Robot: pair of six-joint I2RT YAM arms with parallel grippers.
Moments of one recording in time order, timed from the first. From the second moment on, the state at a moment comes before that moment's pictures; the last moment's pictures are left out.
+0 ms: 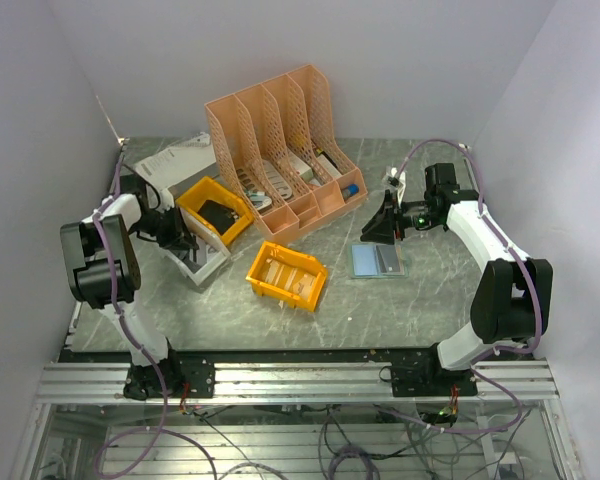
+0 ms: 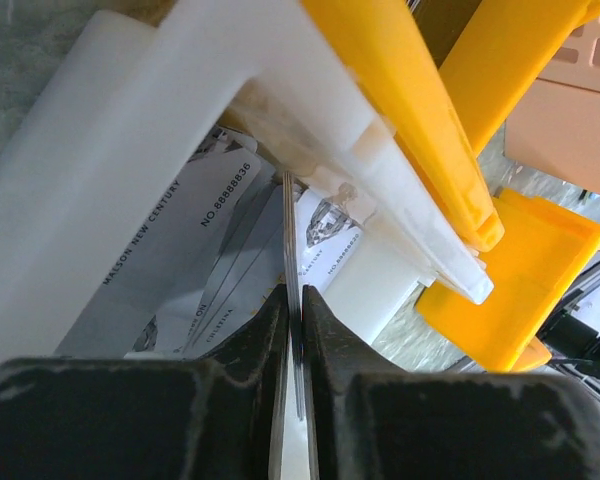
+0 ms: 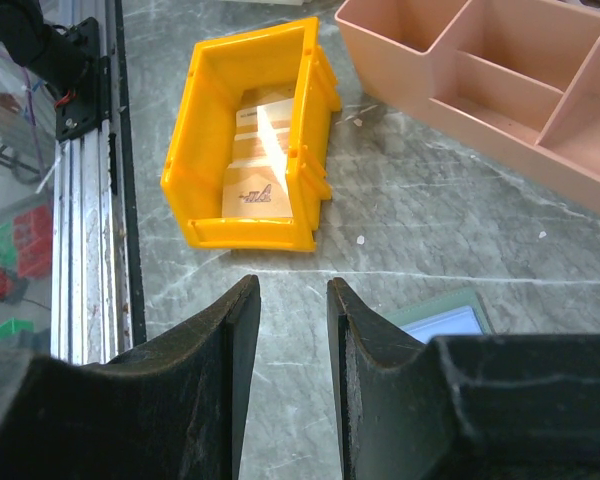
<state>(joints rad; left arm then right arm) 0.23 1.86 1.20 -0.71 0.61 0.00 0.05 1.57 1.18 -0.75 -1.20 -0.76</state>
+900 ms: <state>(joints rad) 0.22 1.88 1.22 -0.72 0.60 -0.01 0.05 1.57 1.18 -0.76 -1.20 -0.76</state>
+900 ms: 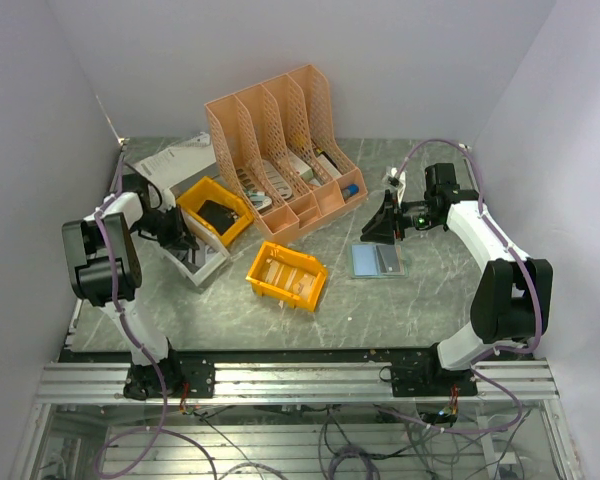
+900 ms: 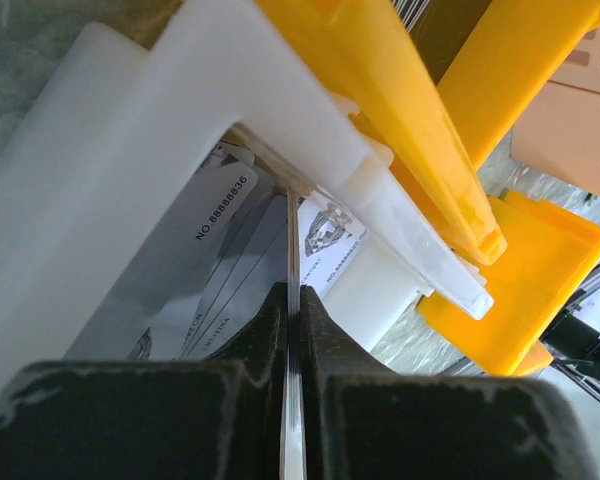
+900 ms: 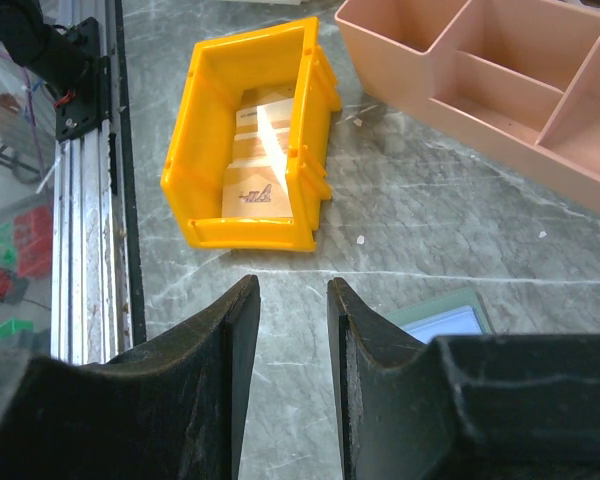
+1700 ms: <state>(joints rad) 0.26 1.84 1.20 -0.74 0.59 0.01 0.05 1.57 1.18 -0.77 -1.20 -0.77</state>
